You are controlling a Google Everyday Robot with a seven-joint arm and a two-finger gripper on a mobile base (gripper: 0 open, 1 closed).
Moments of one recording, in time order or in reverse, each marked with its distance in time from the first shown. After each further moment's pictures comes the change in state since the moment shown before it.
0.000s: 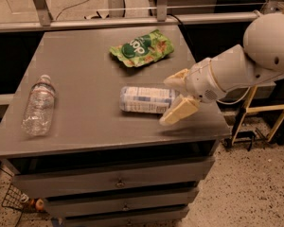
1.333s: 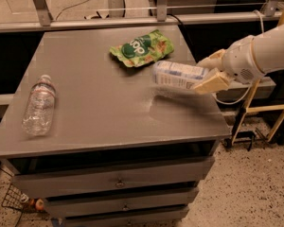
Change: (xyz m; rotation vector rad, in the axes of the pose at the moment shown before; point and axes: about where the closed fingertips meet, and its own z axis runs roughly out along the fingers) arm 0.036 -0.066 -0.081 0.224 0.041 0.064
